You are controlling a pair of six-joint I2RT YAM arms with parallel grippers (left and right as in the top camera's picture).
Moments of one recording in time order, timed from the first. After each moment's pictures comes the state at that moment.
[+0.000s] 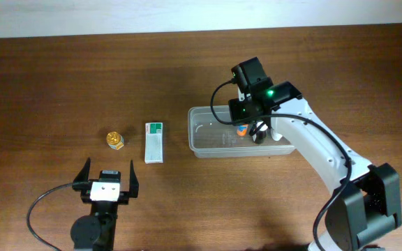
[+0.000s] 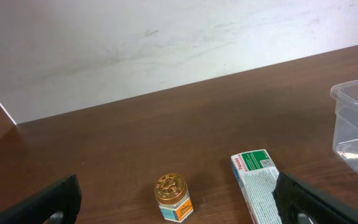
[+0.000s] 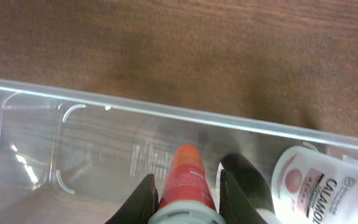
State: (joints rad) left arm -0.04 0.02 0.01 -0.08 -0.02 0.21; right arm 0.40 1.76 1.42 -0.83 0.07 0.23
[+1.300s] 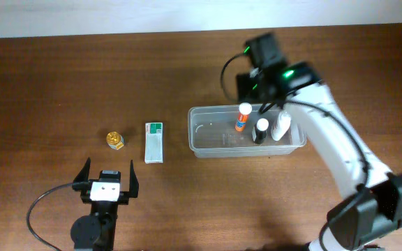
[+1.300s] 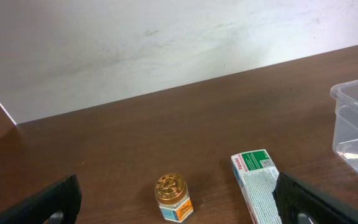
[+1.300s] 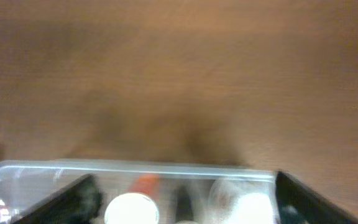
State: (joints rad) left arm -0.04 0.02 0.01 -0.08 -0.02 0.21; right arm 0.31 1.76 1.72 -0.98 0.18 0.22
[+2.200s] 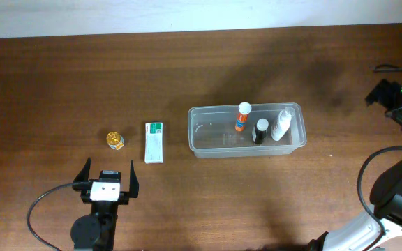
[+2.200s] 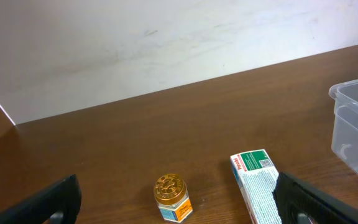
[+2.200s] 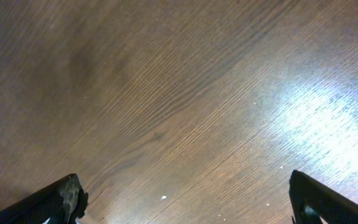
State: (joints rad) left arm -0.04 0.02 0.01 -0.08 -0.02 0.21; right arm -0.55 1.93 1.77 -1.20 0.00 0.26
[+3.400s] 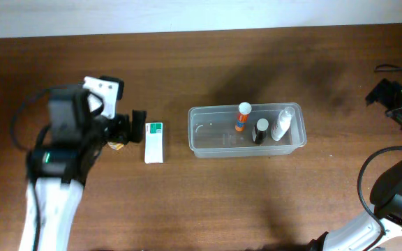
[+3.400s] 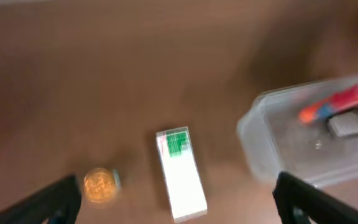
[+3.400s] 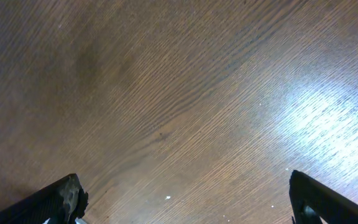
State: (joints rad) left arm -0.07 1.26 1.20 -0.79 0.18 0.02; right arm -0.55 1.93 1.77 -1.19 -0.02 0.26
